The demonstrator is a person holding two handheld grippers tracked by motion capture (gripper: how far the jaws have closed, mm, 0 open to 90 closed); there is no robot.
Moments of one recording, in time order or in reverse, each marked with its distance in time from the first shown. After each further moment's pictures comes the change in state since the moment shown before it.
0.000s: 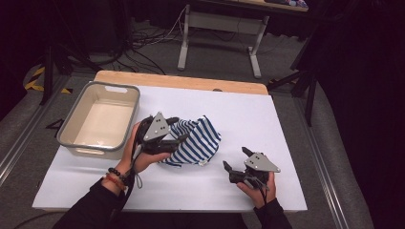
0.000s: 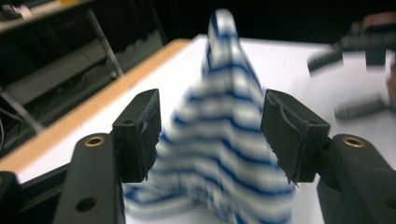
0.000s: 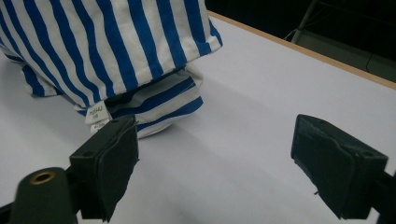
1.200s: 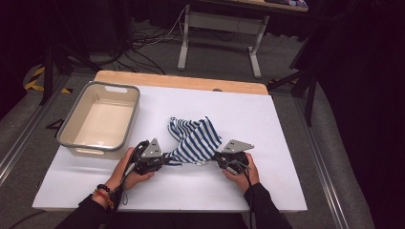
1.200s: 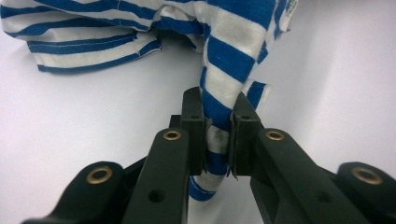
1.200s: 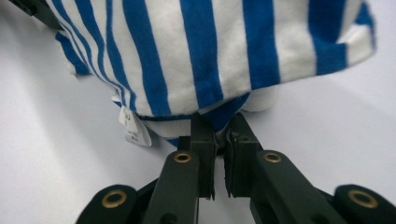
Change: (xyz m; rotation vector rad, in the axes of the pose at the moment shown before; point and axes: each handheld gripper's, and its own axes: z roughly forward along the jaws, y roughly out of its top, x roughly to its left) left arm -0.003 -0.087 0.017 0.274 -0.156 -0.040; right arm 0.006 0.017 0.065 0.192 0.281 -0.034
